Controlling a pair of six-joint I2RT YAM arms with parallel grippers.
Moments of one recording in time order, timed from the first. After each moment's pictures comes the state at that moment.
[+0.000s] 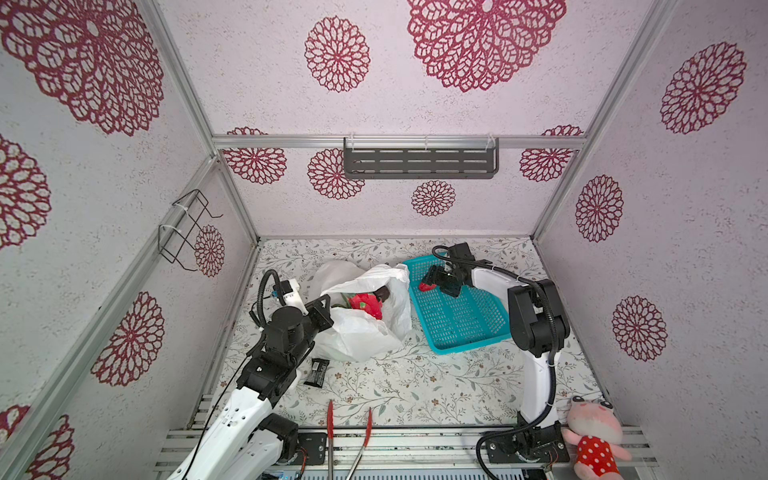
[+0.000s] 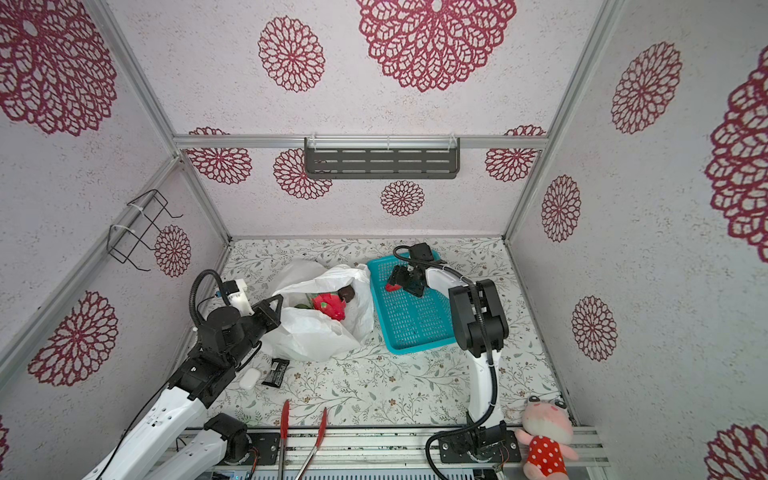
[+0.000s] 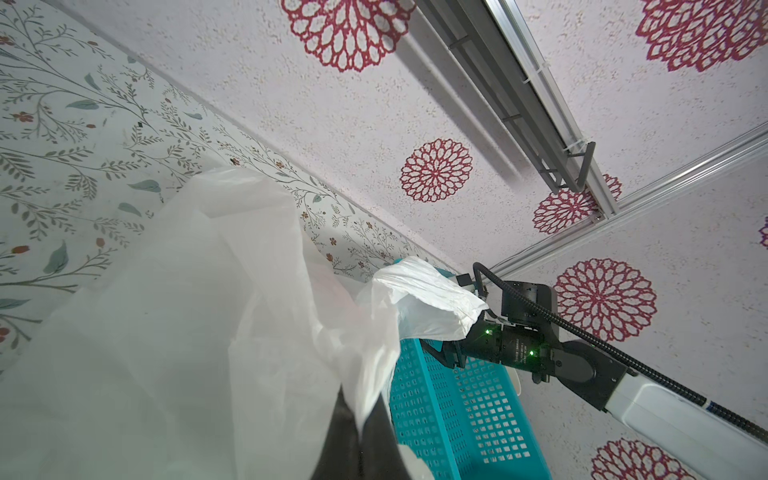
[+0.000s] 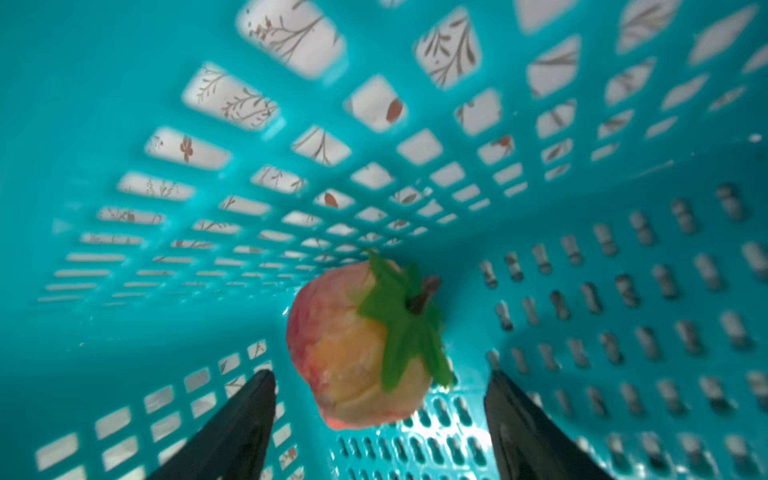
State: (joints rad) left arm -0.39 0.75 0.61 -0.12 -0.11 -0.79; right arm 0.31 2.13 1.55 -0.40 -0.26 0.61
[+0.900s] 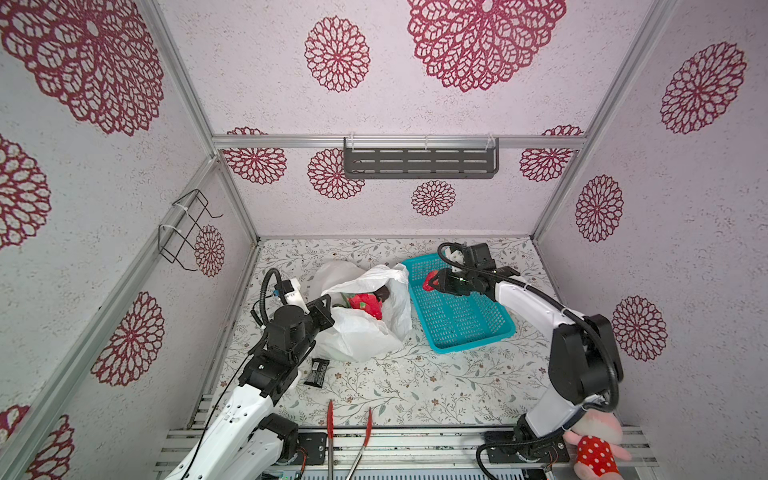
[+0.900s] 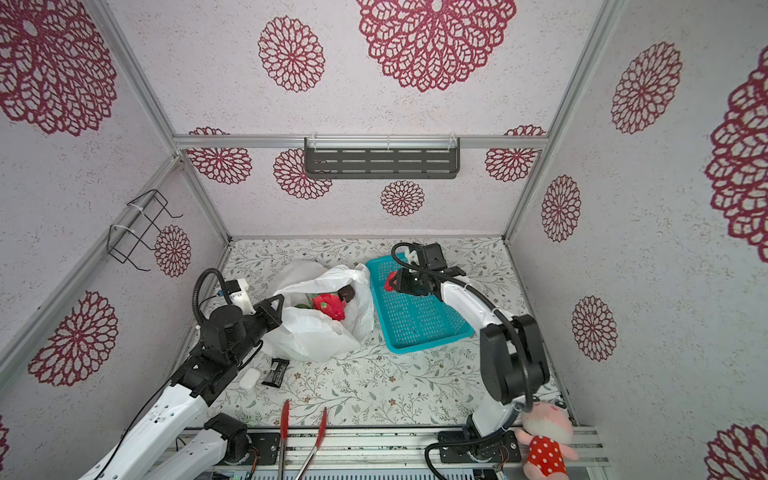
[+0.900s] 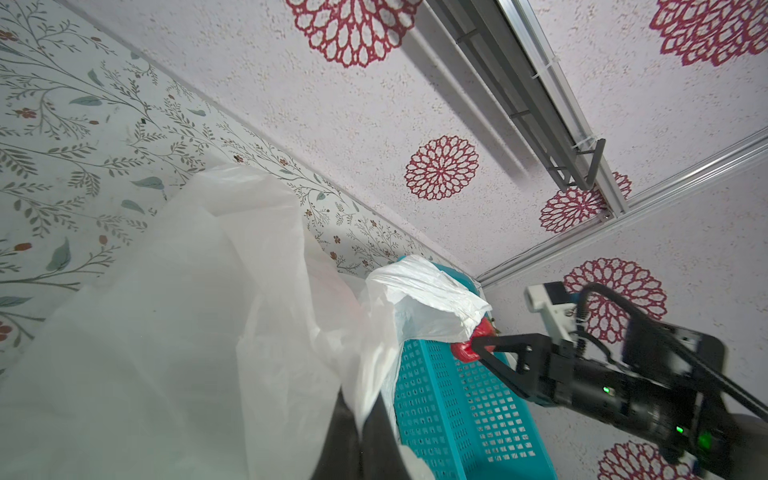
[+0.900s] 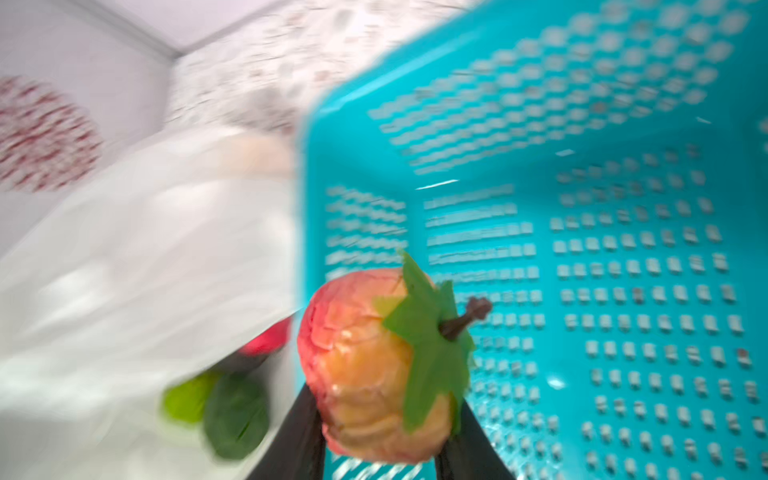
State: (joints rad) left arm -0.39 0.78 0.61 -0.11 -0.11 -0.79; right arm 0.39 1.63 1.26 -0.43 -0.40 0.40
